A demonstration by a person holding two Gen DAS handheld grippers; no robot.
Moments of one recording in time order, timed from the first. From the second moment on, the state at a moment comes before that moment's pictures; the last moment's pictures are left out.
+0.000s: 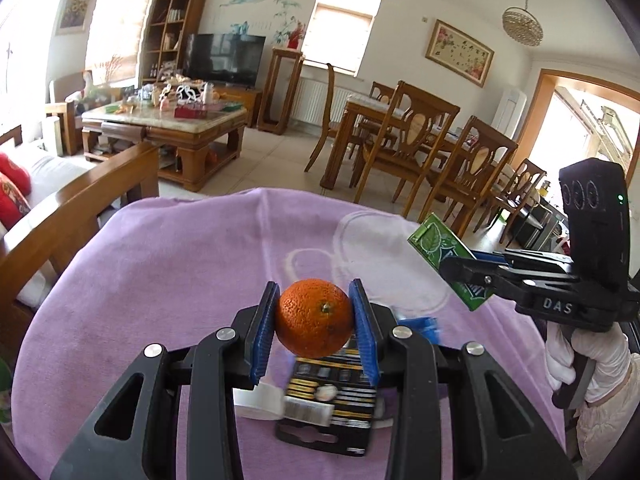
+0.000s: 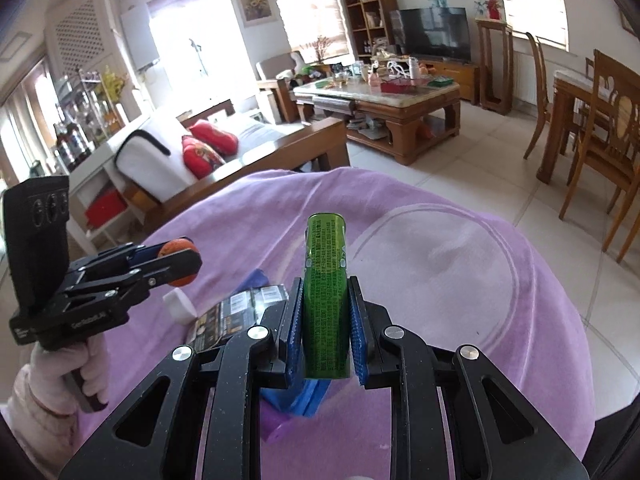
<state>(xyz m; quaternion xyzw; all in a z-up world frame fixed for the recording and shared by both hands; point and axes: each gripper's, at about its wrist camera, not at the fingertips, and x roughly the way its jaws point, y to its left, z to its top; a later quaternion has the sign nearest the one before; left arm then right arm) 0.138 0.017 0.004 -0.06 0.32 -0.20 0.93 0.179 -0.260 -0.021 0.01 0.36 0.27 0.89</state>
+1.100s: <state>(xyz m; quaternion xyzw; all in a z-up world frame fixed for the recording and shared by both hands) 0.043 -0.325 0.005 0.05 0.31 -0.41 0.86 -0.071 -0.639 -0.068 0.19 0.27 0.03 0.94</state>
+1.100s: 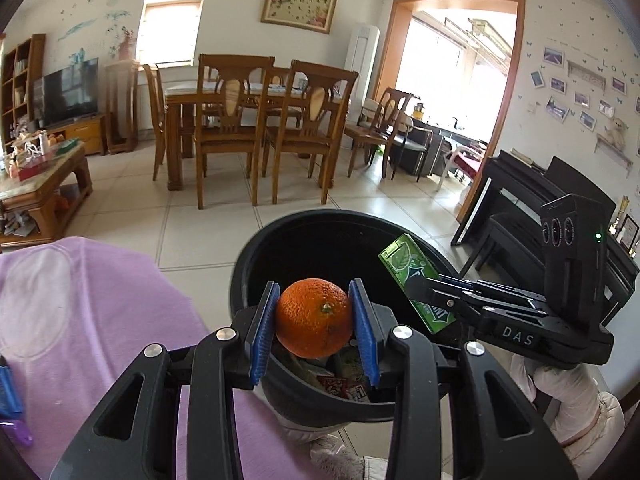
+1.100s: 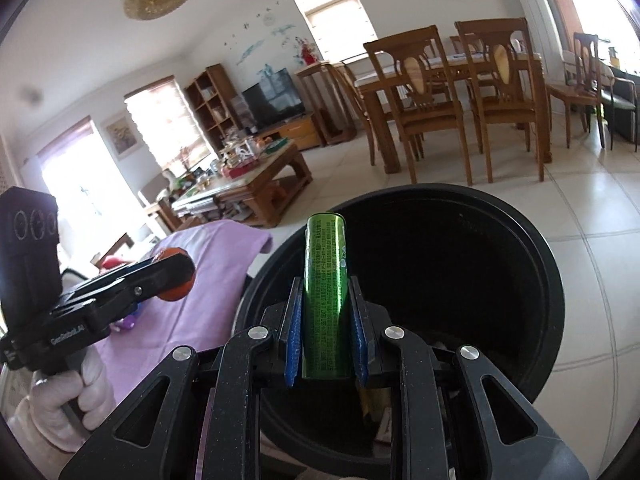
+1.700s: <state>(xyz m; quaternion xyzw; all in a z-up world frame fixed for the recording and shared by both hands) 0.056 -0.363 -0.031 0.09 0.34 -0.40 0.85 -0.058 -0.643 -0.096 0.21 0.30 0.01 0.93</state>
